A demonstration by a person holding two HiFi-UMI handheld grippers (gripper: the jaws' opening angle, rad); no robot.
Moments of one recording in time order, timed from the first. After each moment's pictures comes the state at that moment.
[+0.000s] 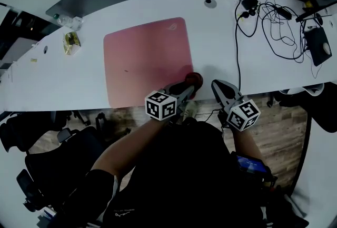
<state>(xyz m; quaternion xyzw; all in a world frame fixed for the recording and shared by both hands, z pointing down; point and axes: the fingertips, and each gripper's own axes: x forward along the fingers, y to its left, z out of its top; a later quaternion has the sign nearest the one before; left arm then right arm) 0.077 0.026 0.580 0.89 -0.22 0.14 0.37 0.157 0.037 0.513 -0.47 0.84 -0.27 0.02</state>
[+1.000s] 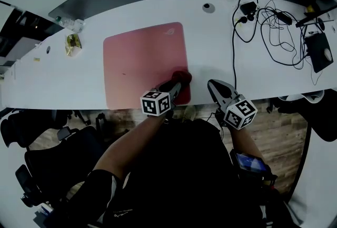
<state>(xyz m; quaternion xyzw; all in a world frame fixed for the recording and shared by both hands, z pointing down) 0.046 -0.014 0.620 0.84 -0.35 0.19 0.38 0.170 0.018 0.512 -0.43 0.86 -0.28 0.03</state>
